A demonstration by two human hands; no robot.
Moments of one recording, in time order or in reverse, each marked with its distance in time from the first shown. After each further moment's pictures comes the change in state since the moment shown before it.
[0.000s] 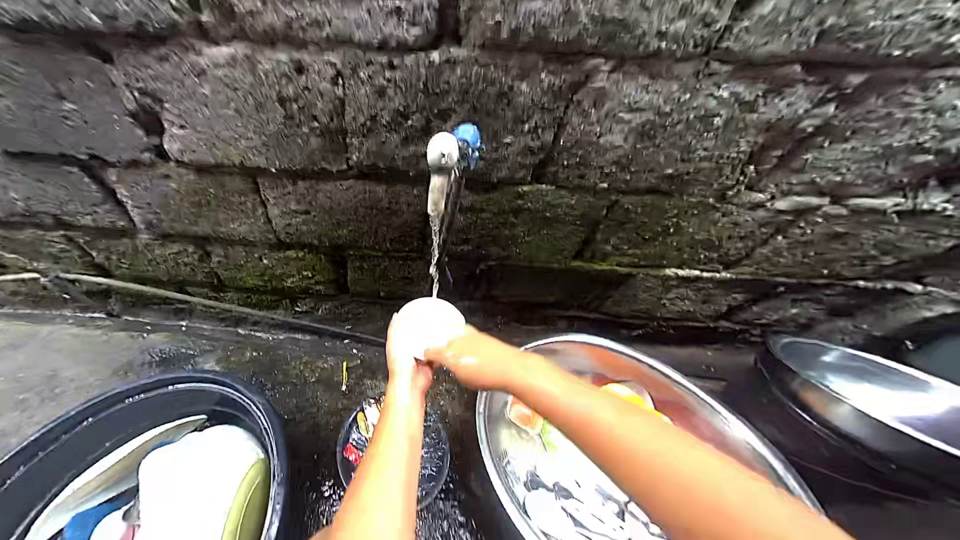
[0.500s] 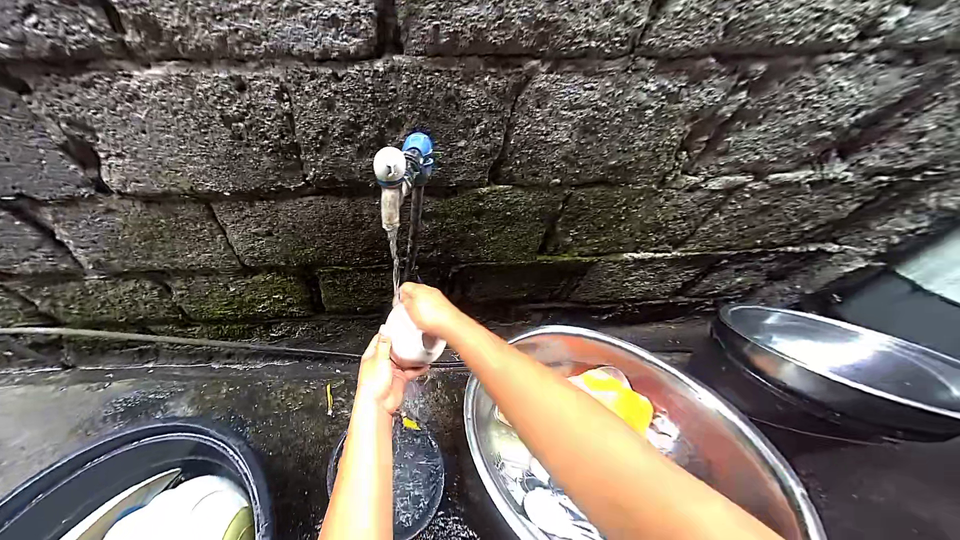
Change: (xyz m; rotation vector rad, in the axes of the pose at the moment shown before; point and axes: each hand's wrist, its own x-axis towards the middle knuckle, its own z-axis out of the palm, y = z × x) left_hand -0.004 0.024 0.001 0.299 -0.142 -0.044; right_hand 0.056 0.031 -0.038 0.690 0.396 0.422
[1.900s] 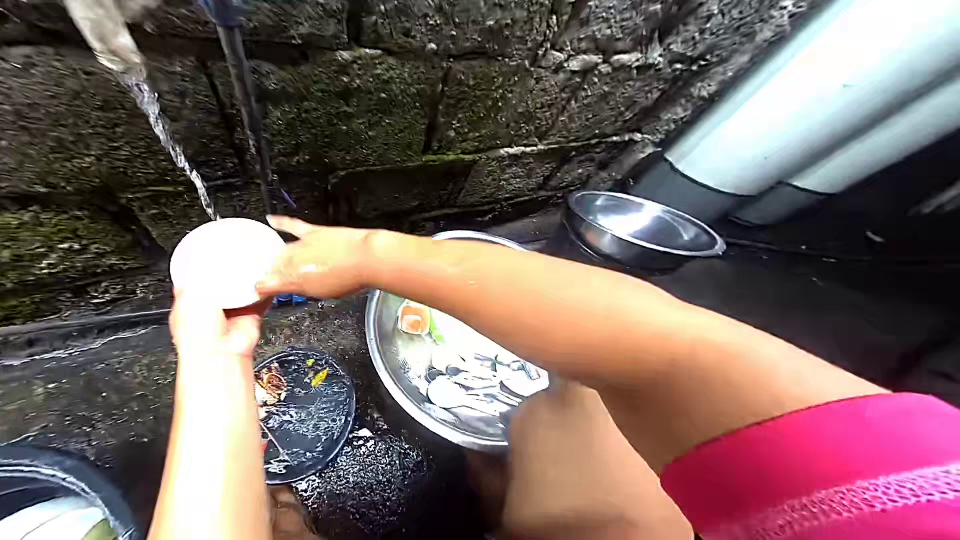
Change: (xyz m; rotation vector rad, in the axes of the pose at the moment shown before) left_hand 0.015 -0.004 0.002 -0.098 0.193 0.121; right_hand -0.034 0.042 -0.016 -0.789 -0.351 -0.709
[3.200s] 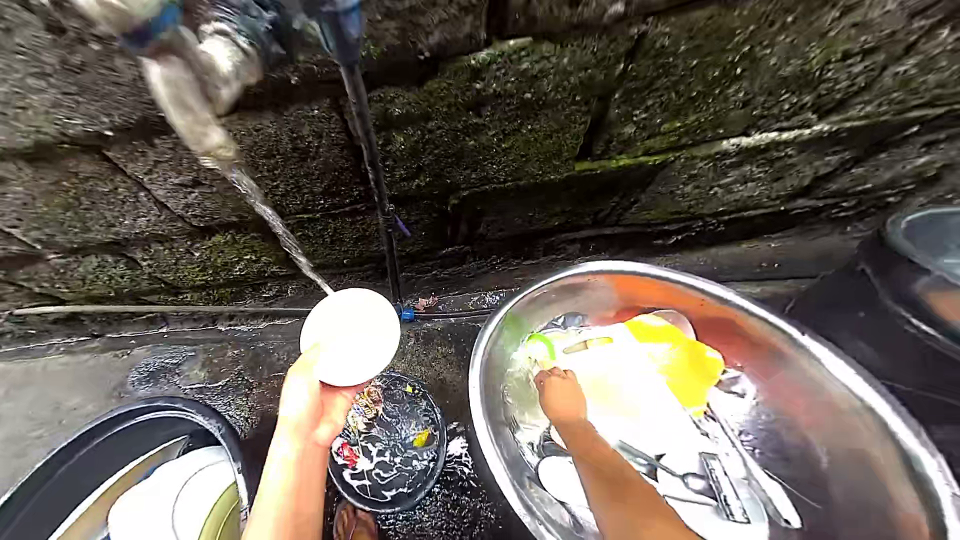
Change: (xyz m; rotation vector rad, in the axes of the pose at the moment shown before) left_hand -0.017 -0.003 -0.010 0.164 0.110 -0.102; right_hand -0.105 0.057 0.368 0.677 0.080 1.280
